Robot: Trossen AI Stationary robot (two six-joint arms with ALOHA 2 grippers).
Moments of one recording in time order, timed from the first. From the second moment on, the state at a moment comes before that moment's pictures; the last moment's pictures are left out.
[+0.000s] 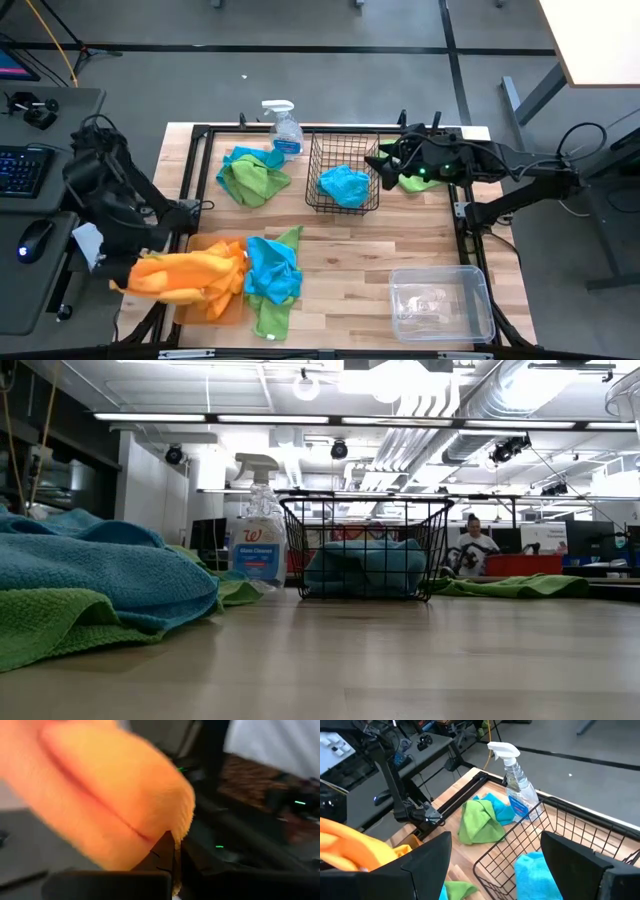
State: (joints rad) left arm -0.88 1.02 1.52 -1.37 0.60 -1.41; right arm 0.07 1.20 1.43 -0.70 0.50 0.68
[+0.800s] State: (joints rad) left arm -0.77 1.14 1.35 -1.27 -0.16 -1.02; right arm 0.07 1.18 1.43 -0.71 0.50 0.57
